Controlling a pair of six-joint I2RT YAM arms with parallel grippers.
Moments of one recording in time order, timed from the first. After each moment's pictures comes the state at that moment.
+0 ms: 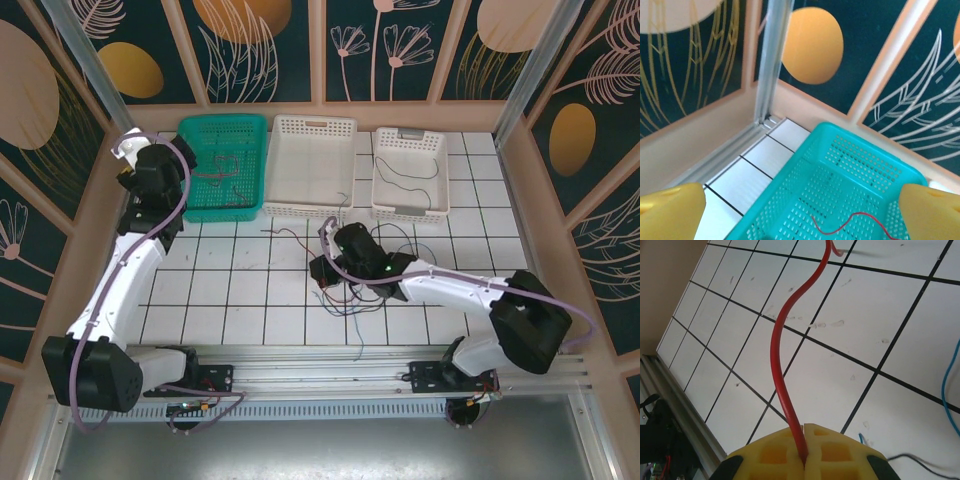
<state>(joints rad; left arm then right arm) -0.12 1.23 1.10 -0.17 -0.53 -0.45 0.91 1.43 0.80 -0.04 -0.19 0.57</state>
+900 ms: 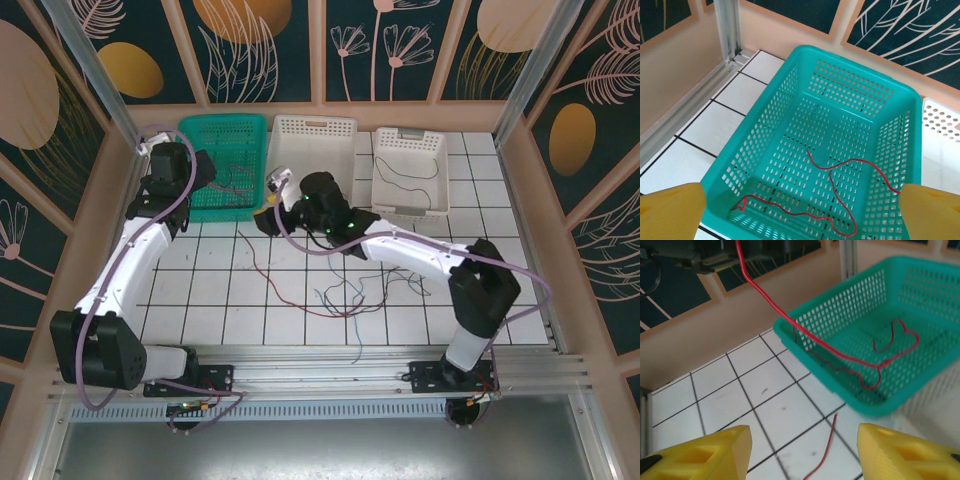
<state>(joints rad) -0.12 1.34 1.16 -0.35 -0.32 -0.46 0.91 1.76 1.30 0.15 -0.21 0.06</state>
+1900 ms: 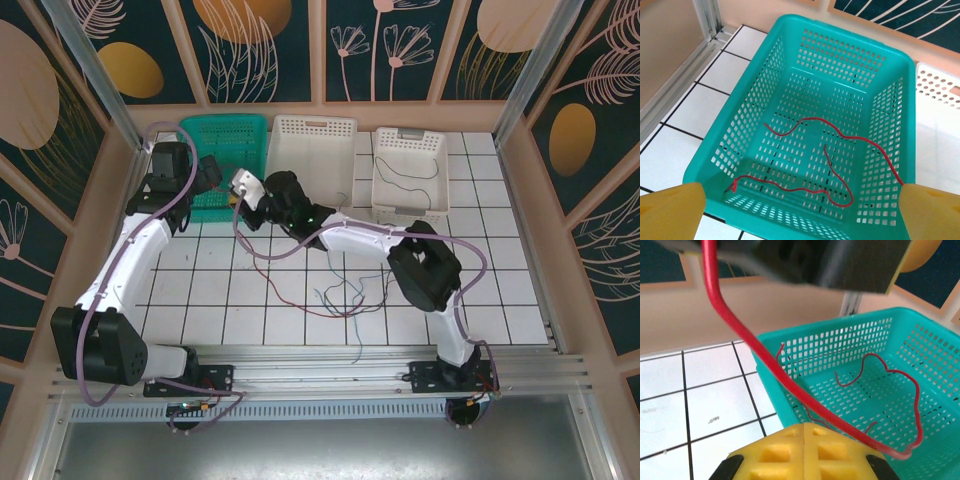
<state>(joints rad) -0.12 1.36 1.19 -0.45 -0.25 -0.42 0.93 2.07 1.55 0.27 -0.17 -0.18</state>
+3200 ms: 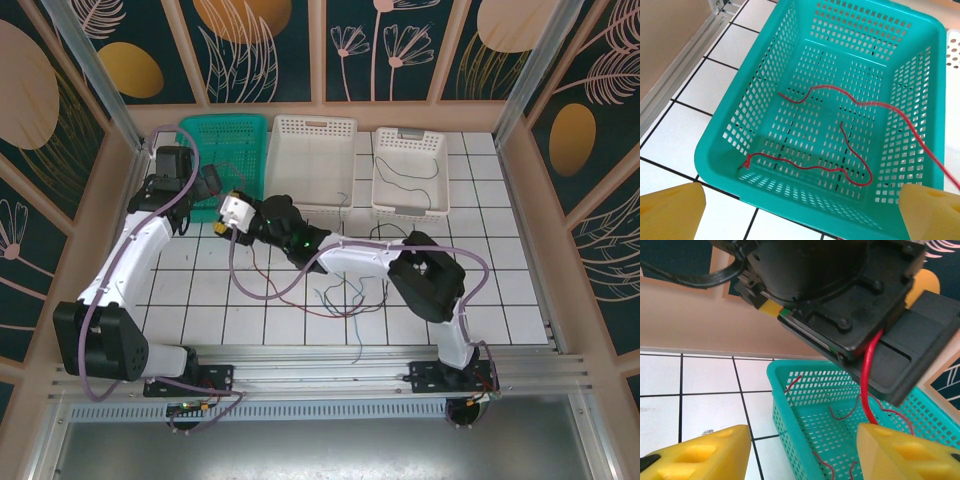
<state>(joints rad) -0.12 1.38 1.19 -0.53 -0.25 -0.42 1.03 2.00 1.38 0.51 -0.06 -0.42</state>
